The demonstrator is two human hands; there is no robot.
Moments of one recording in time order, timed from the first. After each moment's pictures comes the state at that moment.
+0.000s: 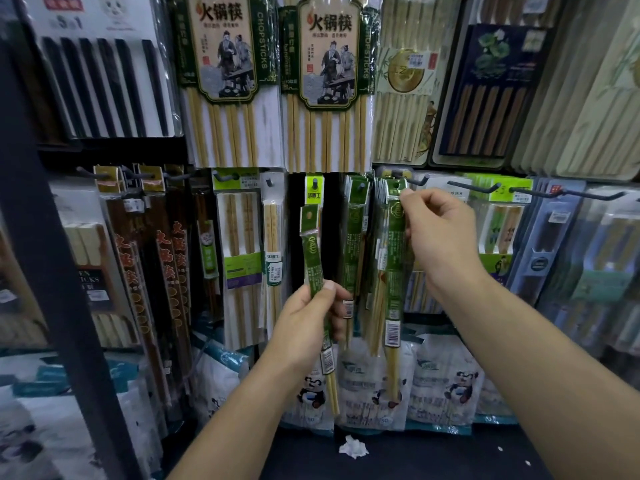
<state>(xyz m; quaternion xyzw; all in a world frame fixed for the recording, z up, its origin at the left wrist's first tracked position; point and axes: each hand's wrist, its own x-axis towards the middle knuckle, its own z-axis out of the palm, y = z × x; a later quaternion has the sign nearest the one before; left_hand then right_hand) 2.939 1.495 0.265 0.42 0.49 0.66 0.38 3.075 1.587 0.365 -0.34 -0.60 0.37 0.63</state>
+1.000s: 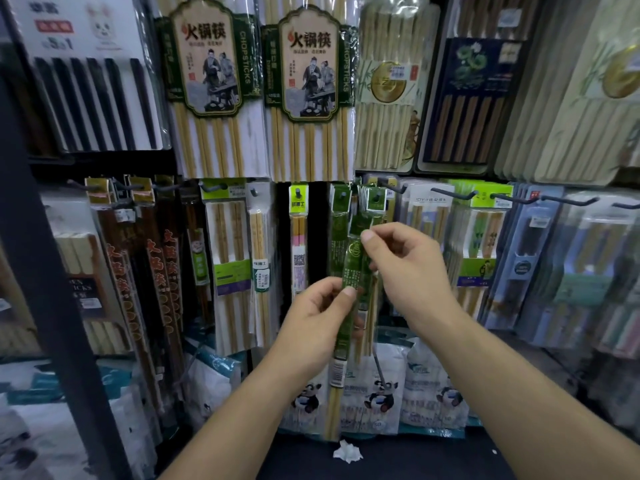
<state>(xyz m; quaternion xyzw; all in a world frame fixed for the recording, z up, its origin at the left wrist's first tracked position) 2.966 1.502 0.279 0.51 0.46 0.64 0.35 3.086 1.569 0.339 -0.27 -0.69 0.35 0.57</state>
